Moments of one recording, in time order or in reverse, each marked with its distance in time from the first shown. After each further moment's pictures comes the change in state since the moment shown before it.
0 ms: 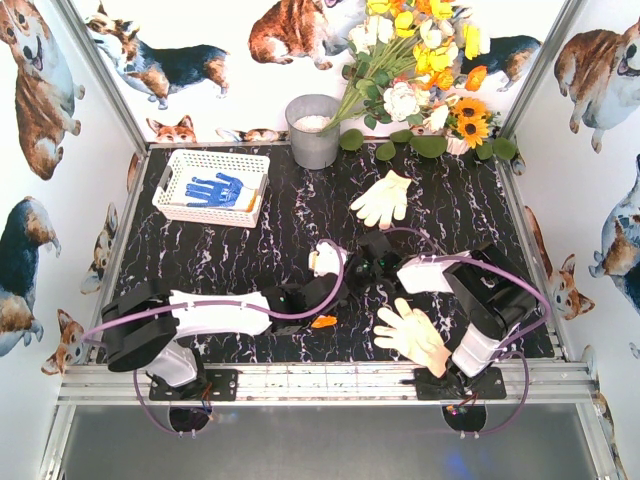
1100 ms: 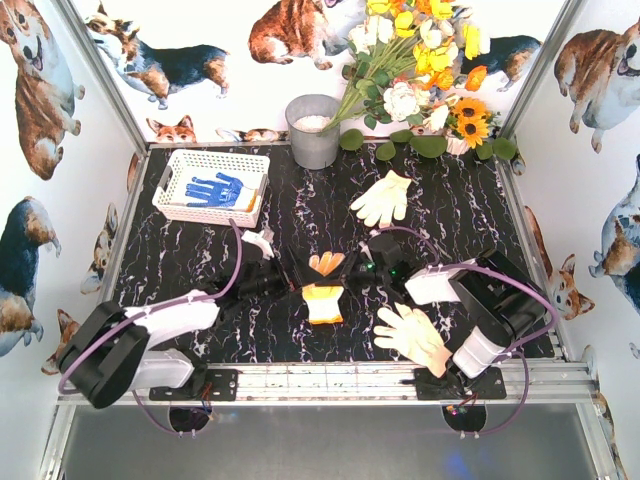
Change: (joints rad) left arm 0.549 -0.275 -0.382 0.355 0.806 -0.483; right arm -0.002 -0.054 -0.129 0.385 -0.098 0.090
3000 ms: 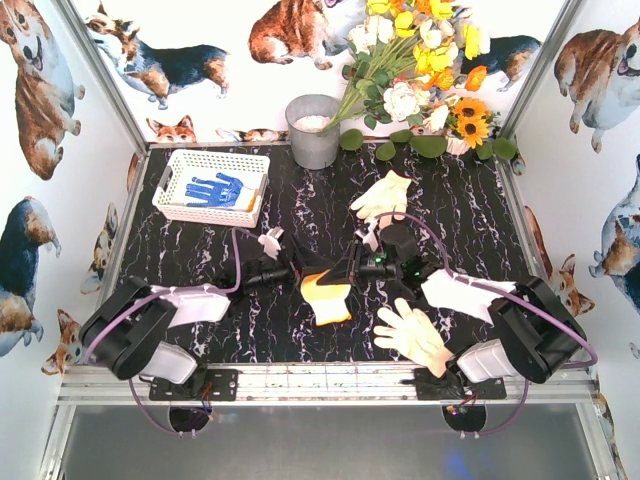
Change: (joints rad) left arm 0.018 0.204 0.001 0.415 0.267 -0.453; right arm -0.024 -0.240 0.015 -0.134 -0.191 -0.088
